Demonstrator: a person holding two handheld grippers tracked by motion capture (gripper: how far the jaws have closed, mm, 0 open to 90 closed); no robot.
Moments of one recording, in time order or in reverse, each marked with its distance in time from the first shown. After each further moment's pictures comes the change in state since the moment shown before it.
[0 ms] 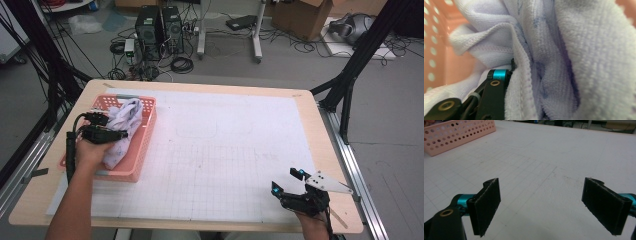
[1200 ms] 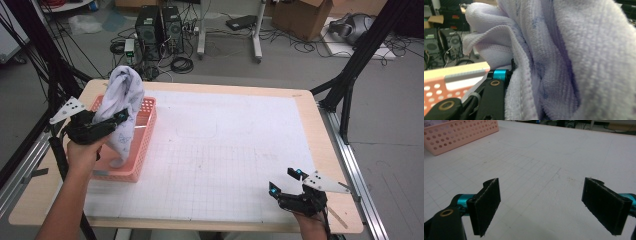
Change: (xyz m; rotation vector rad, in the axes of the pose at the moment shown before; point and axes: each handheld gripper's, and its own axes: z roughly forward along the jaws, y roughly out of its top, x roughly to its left) left arm -0.039 0.012 -0.077 -0.595 -0.279 0.141; right arm 0.005 0.001 0.003 0.003 0.014 -0.009
